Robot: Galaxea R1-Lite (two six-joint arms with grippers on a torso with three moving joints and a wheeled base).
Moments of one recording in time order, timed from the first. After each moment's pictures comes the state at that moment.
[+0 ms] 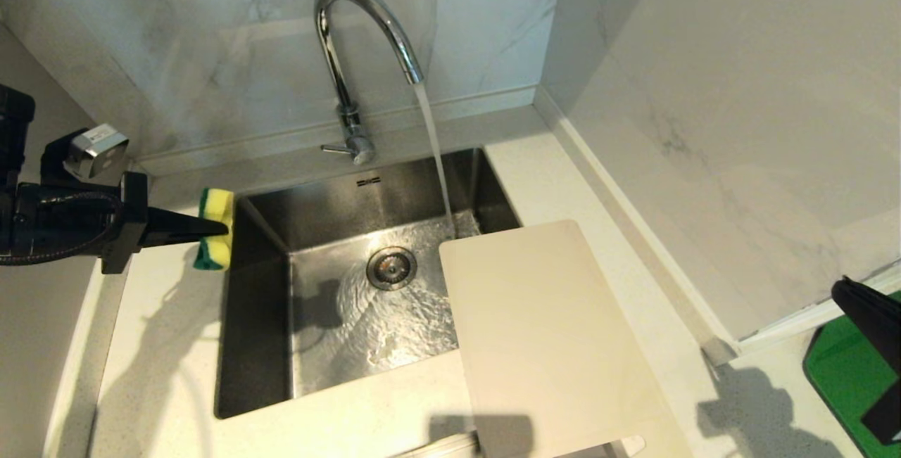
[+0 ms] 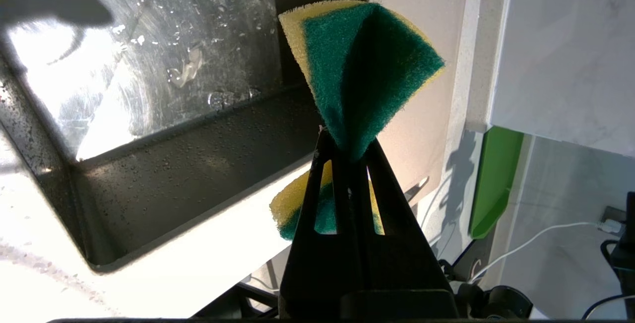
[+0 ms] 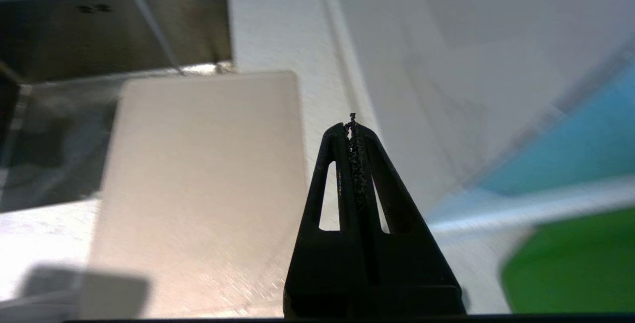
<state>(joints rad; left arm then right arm) -0.01 1.54 -1.21 0.26 -0.65 -0.45 0.18 0.76 -0.35 -0.49 -0.12 -0.09</state>
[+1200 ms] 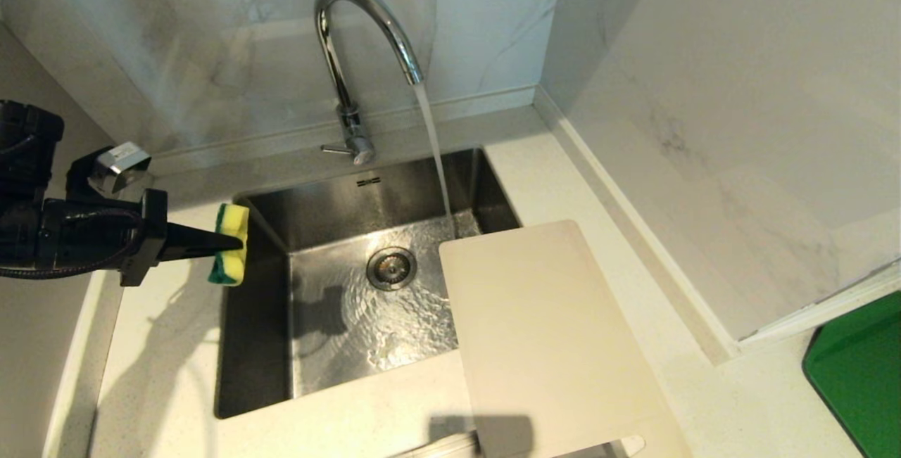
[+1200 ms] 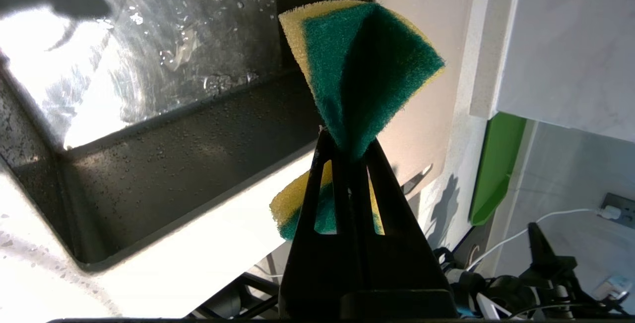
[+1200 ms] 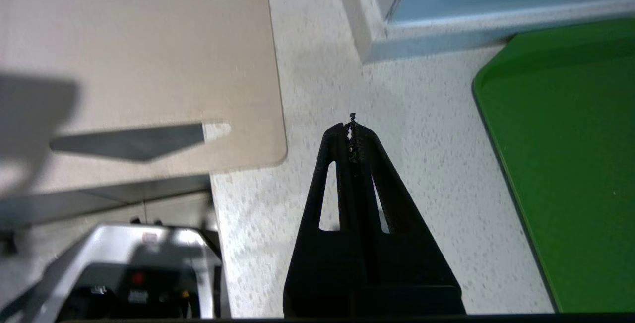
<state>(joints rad) -0.03 1.57 -1.16 0.23 -0.66 -0.44 -0.06 0.28 0.00 -0.14 0.03 -0.16</state>
